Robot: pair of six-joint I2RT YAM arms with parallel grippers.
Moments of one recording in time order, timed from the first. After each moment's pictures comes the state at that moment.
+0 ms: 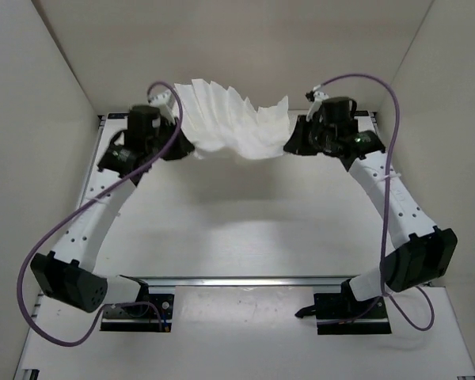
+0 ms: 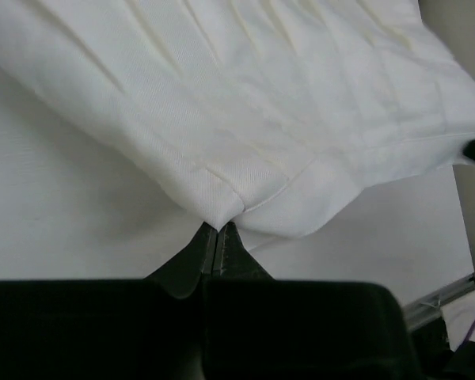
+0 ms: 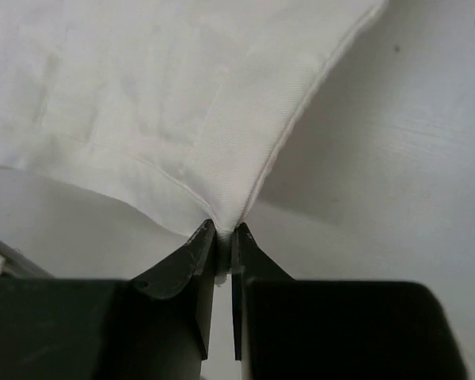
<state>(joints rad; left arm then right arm) -0.33 1.36 1.52 -0.66 0.12 -0.40 0.33 1.46 1.58 -0.69 -0.27 0.28</state>
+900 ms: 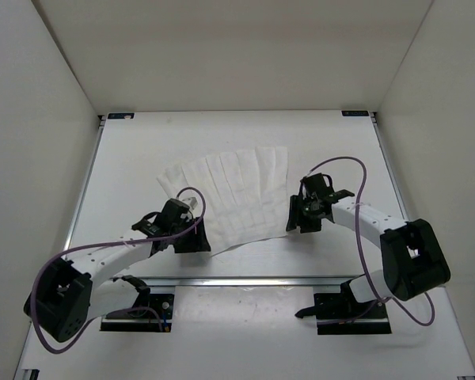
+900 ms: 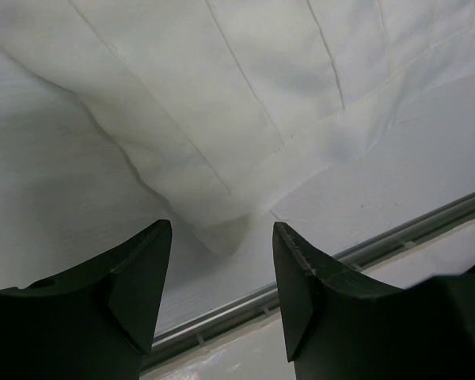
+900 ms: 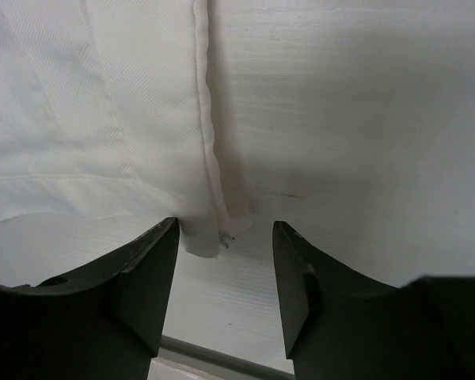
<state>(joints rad) -0.56 1.12 0.48 -0.35 0.18 -0.60 0.38 1.40 0.74 -0.48 -0.16 0.44</state>
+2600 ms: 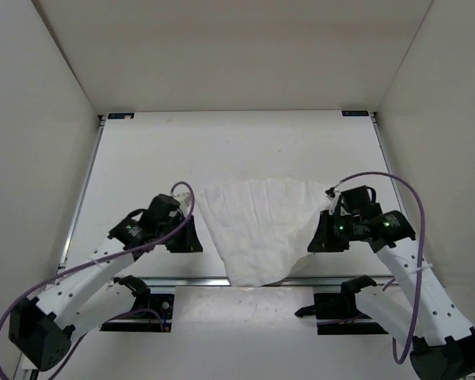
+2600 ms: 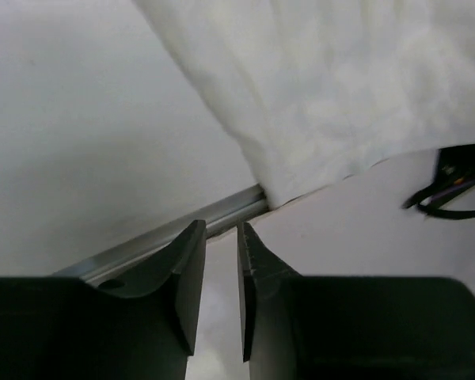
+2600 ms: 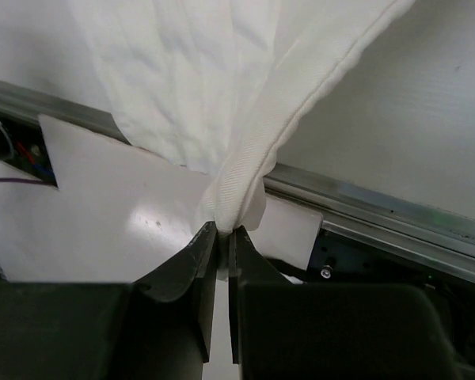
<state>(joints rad) -0.58 0.85 0.75 -0.78 0.20 -0.56 0.29 0.80 0.88 -1.14 -0.38 0.39</state>
